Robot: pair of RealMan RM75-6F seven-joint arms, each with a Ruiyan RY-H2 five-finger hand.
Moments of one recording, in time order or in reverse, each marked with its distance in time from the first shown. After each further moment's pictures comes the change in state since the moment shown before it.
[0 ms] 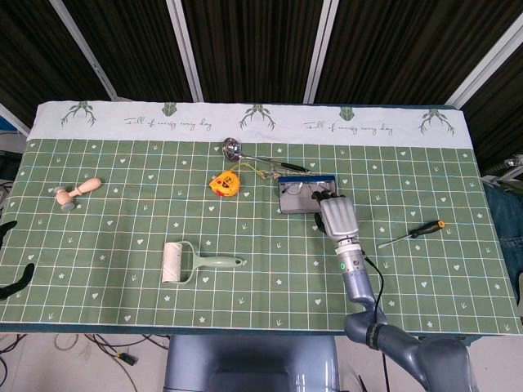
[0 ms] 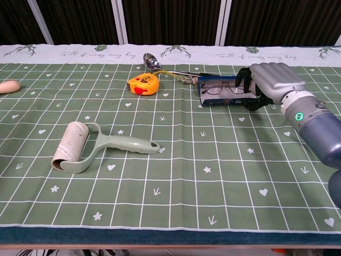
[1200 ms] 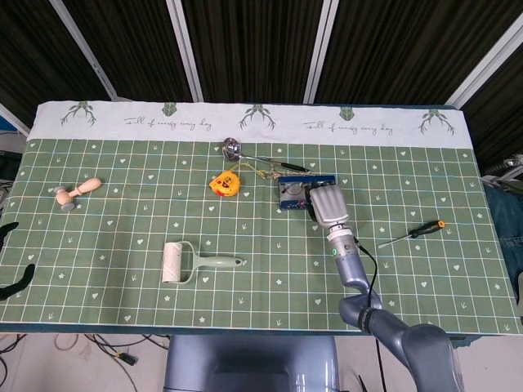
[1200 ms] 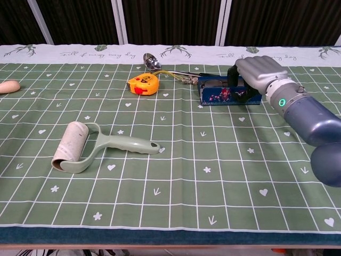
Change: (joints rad) left arm 0.000 0.010 0.002 -0.010 -0.005 -0.008 -0.005; right arm 0.115 -0.030 0.011 0.143 0.006 -0.134 0.034
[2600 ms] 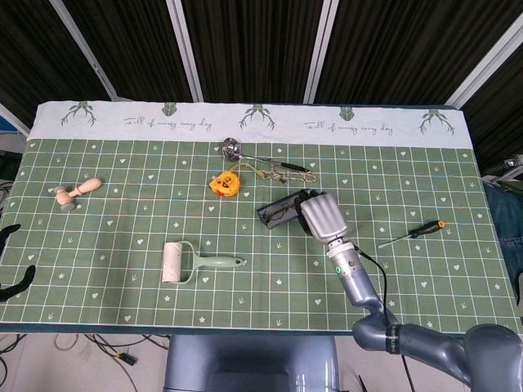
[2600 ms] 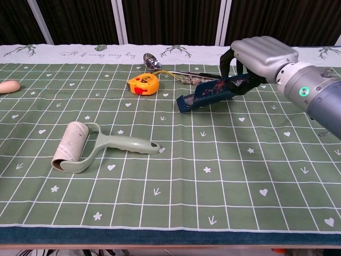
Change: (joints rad) left arm 0.001 0.002 0.007 -0.001 0.010 0.002 0.005; right arm -0.112 0.330 -0.039 -0.722 0.020 0.112 -0.310
